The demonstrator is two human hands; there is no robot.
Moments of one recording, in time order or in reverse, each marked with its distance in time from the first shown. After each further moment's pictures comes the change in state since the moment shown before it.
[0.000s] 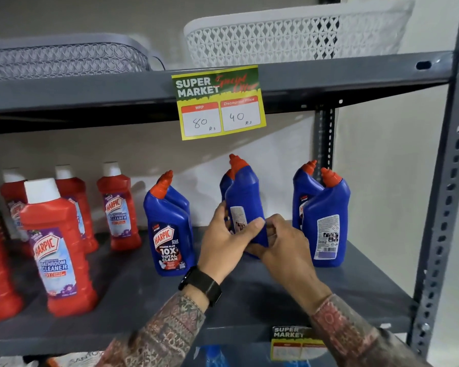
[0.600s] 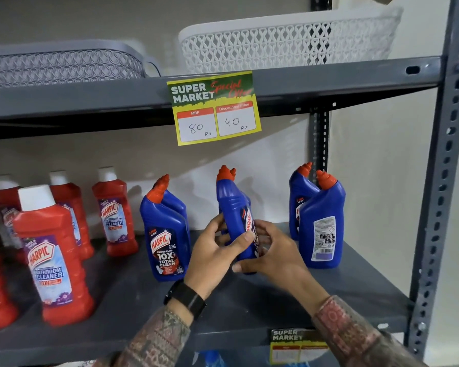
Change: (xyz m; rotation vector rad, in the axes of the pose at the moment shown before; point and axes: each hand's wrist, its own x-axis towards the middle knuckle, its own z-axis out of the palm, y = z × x) left_hand -0.007 -0.016 -0.016 -0.118 -0.110 -0.062; right_hand 0.003 0.017 0.012 0.373 -0.255 0.130
